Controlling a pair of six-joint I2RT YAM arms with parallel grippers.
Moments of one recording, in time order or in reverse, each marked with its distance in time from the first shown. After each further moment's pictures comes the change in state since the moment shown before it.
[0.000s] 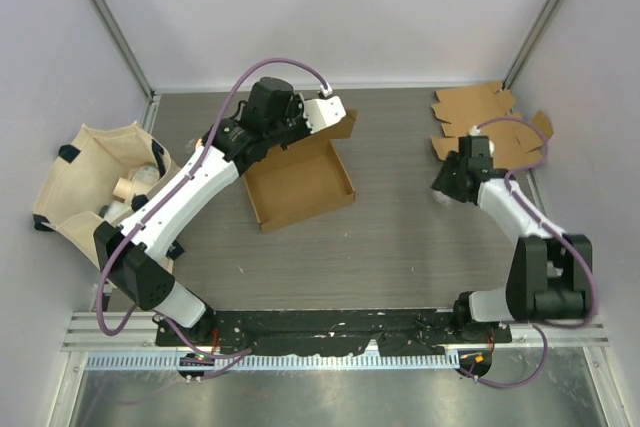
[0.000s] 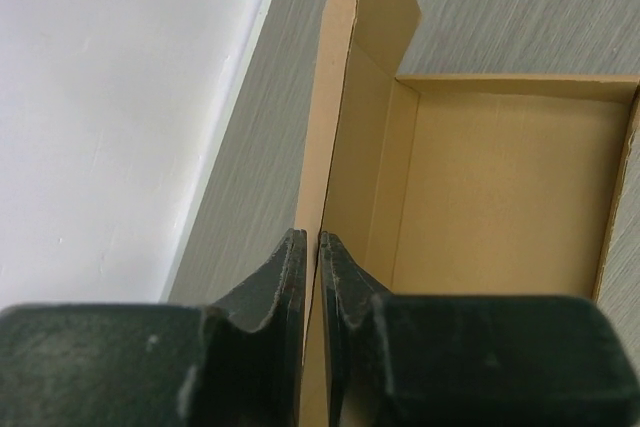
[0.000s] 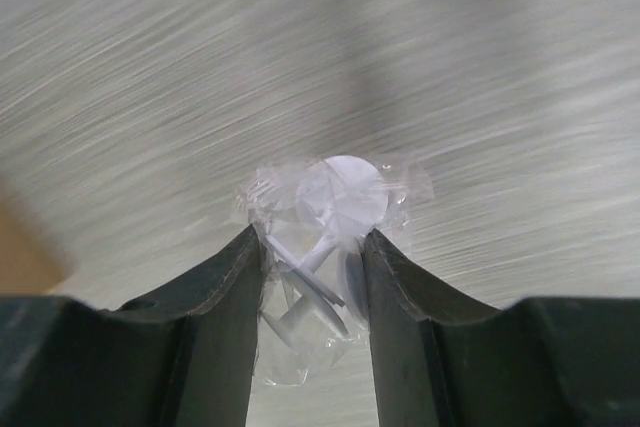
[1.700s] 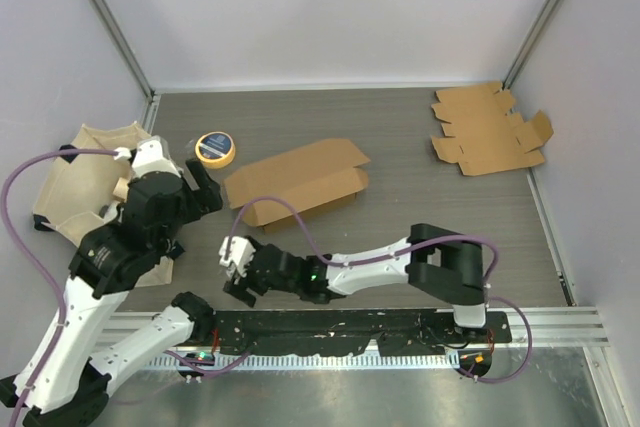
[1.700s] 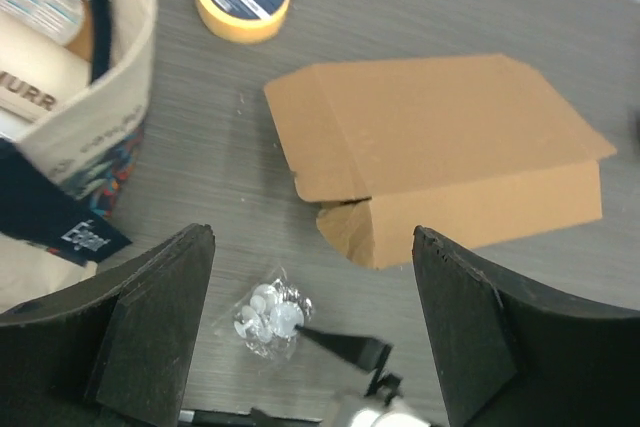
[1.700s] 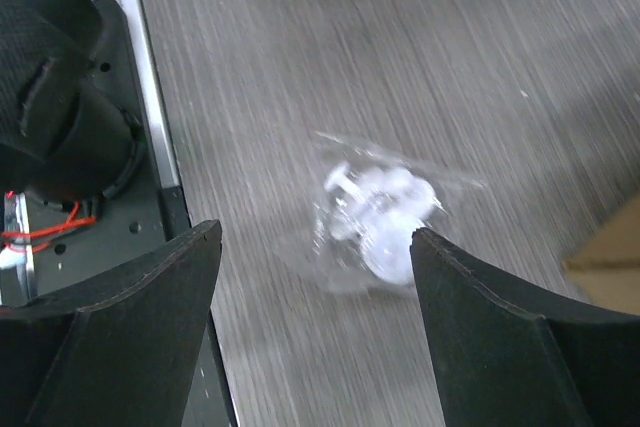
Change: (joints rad) left arm 0.040 -0.795 -0.377 -0.437 -0.492 -1.363; right arm 1.418 0.426 0.206 0.774 0.028 -0.393
